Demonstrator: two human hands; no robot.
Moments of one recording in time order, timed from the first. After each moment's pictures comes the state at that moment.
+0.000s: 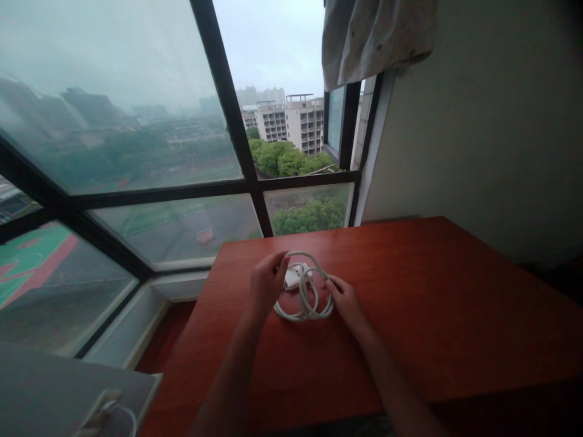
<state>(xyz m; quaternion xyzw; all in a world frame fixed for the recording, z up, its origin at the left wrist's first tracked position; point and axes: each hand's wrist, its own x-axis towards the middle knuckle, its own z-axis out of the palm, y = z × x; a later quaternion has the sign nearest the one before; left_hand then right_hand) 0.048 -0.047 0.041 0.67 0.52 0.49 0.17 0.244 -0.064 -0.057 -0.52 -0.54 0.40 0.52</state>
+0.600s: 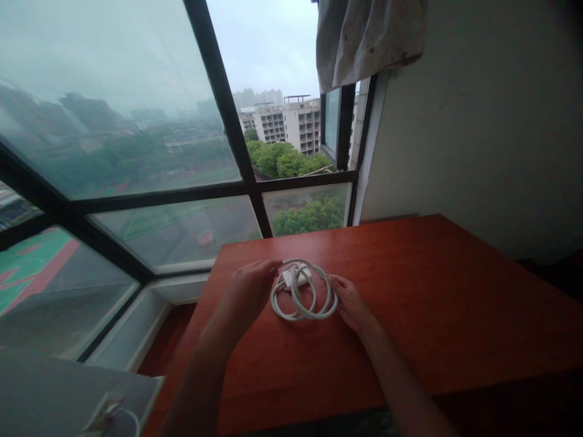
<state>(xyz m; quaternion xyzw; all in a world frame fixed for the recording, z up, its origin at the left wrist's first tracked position) 0.026 -0.091 0.125 0.82 0.51 0.27 0.08 0.244 -0.070 -0.038 -0.35 -0.33 0.67 0.56</state>
